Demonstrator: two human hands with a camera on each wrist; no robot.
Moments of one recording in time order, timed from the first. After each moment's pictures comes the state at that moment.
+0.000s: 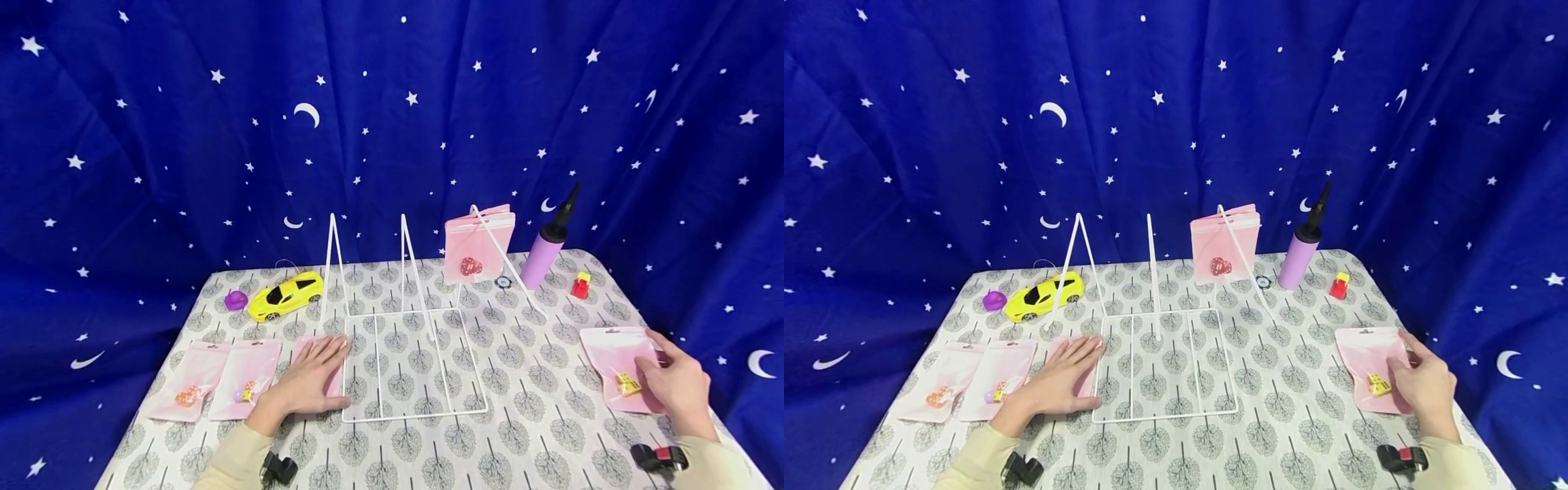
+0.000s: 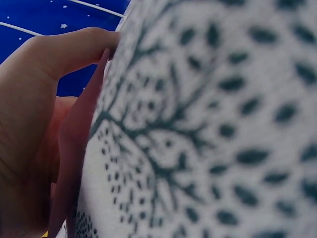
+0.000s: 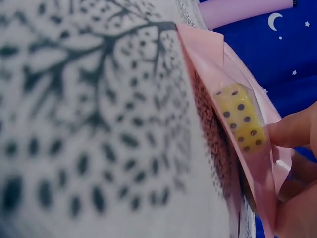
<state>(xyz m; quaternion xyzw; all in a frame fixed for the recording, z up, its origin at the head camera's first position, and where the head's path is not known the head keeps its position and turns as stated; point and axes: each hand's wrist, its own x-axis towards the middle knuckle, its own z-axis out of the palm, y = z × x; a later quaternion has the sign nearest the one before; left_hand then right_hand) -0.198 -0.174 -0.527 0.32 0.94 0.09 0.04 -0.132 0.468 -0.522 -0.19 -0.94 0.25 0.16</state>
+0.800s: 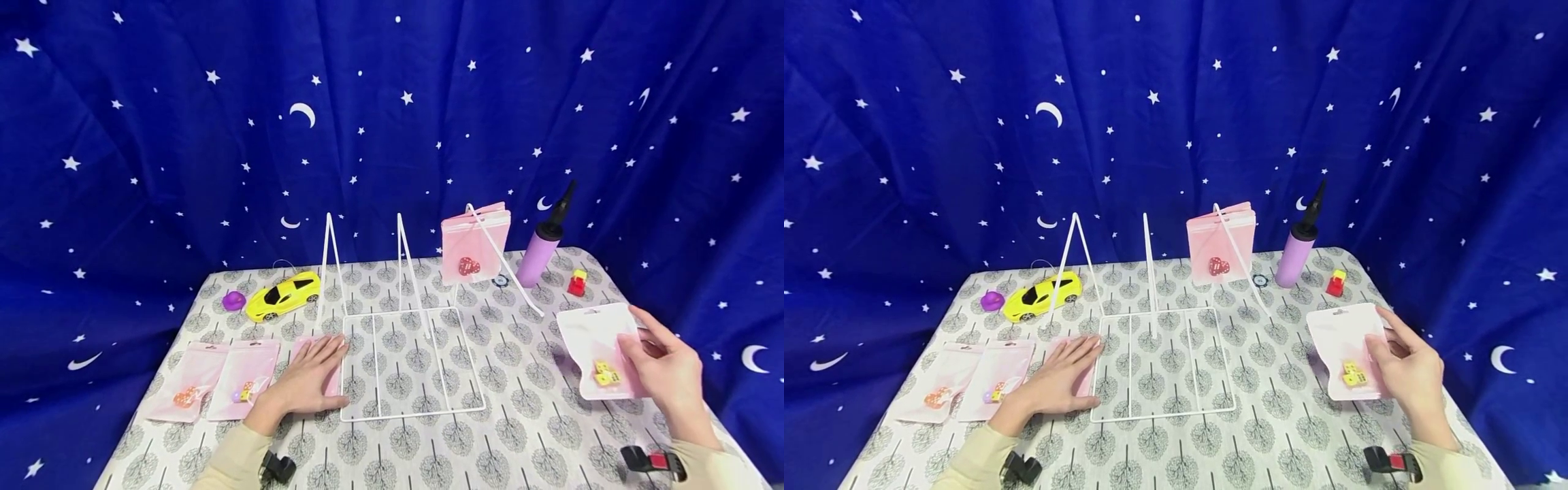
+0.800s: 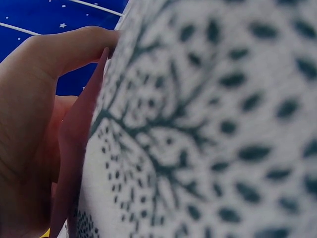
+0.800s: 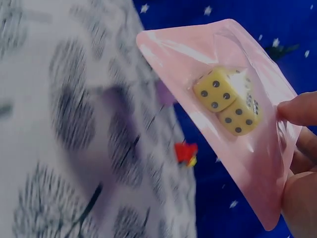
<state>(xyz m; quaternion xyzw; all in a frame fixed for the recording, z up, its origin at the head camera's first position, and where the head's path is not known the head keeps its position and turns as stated) -0.197 -0.174 -0.529 0.32 0.94 0.08 0.03 -0.121 0.409 -0.467 -0.13 -0.85 0.43 0.26</state>
